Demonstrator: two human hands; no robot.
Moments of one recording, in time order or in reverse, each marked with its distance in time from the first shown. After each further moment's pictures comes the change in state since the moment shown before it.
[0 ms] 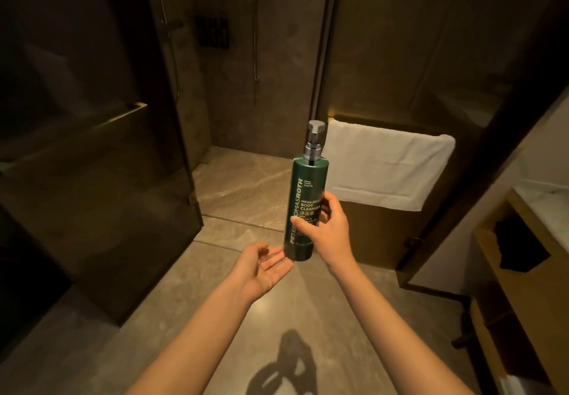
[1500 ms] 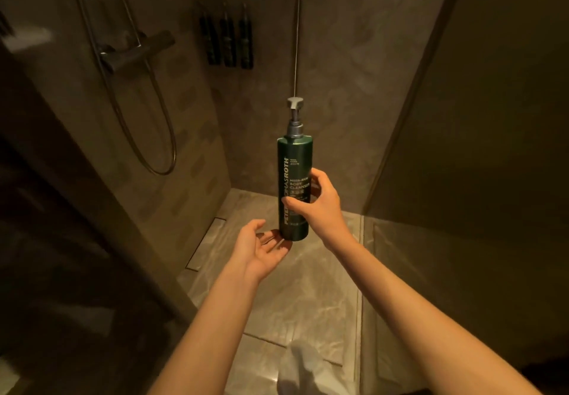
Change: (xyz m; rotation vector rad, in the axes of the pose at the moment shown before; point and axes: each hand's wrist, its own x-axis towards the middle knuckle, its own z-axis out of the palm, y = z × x) left_hand 0.523 0.656 0.206 -0.197 0.103 0.054; right_hand 0.839 0.051 0.289 -0.023 -0.121 -0.026
